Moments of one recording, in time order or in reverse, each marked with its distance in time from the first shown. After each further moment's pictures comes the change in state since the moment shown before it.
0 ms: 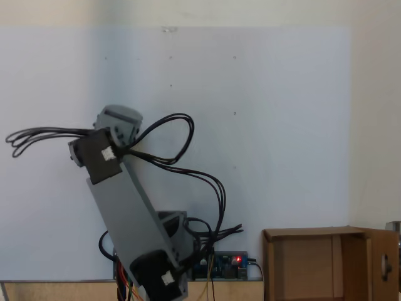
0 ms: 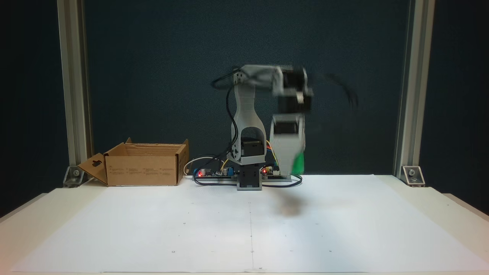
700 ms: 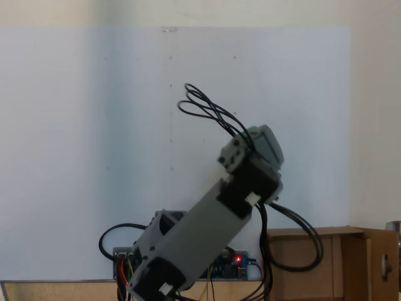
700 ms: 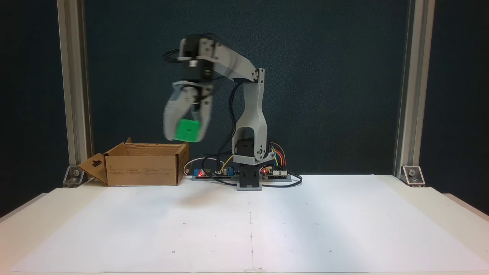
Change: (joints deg) arm 65.1 0.4 -17.7 13.7 -22.9
